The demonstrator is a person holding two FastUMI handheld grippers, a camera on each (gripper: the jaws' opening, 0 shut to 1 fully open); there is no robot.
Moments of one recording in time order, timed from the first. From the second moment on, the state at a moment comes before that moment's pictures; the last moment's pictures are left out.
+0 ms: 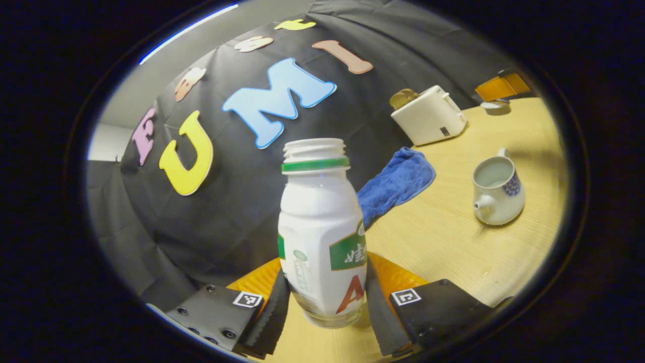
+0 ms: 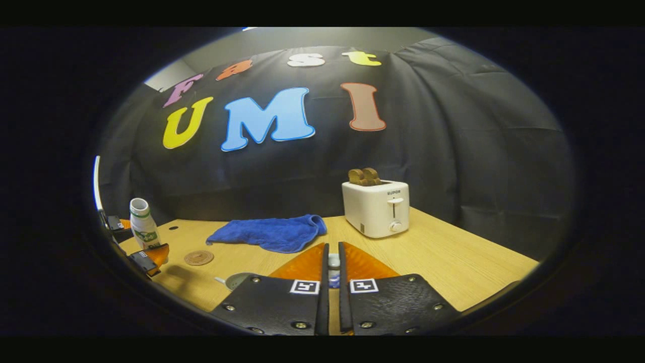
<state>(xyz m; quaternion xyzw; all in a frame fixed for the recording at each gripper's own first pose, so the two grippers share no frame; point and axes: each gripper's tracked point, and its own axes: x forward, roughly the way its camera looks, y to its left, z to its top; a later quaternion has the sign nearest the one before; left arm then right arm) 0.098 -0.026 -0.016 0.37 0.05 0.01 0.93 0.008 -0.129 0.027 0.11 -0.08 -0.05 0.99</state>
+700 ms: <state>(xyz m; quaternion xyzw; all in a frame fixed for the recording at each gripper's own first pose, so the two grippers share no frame) 0.118 -0.077 -0.011 0.58 0.05 -0.01 0.81 -0.007 -0.153 0.025 0.13 -0.09 -0.06 0.99</state>
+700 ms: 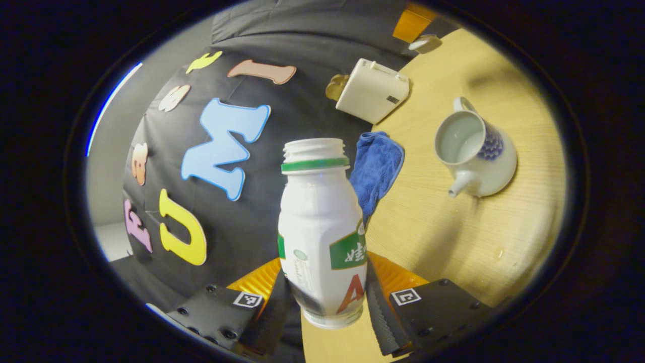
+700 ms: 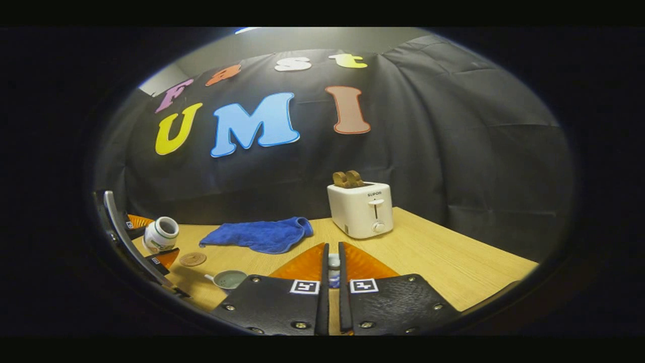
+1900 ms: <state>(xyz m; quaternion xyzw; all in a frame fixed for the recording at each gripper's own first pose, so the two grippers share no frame) 0.102 -0.112 -0.001 0.76 -0.01 0.00 0.65 -0.009 -0.152 0.025 0.13 -0.09 -0.06 0.99</state>
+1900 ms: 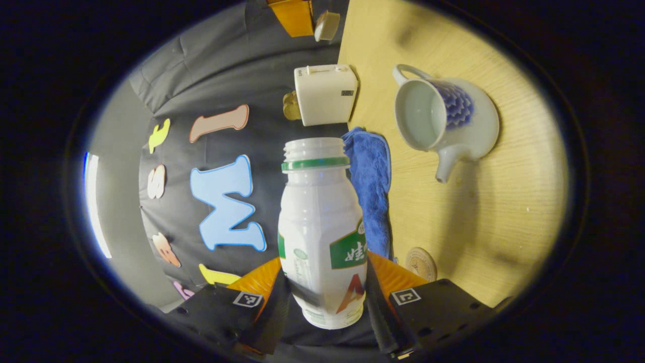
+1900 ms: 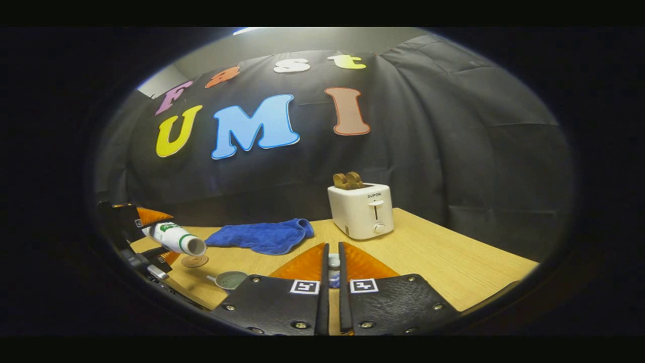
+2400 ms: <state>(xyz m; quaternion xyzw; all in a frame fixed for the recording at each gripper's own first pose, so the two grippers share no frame) 0.105 -0.112 0.013 0.77 -0.02 0.01 0.63 -0.008 -0.153 0.024 0.13 -0.09 -0.06 0.99</state>
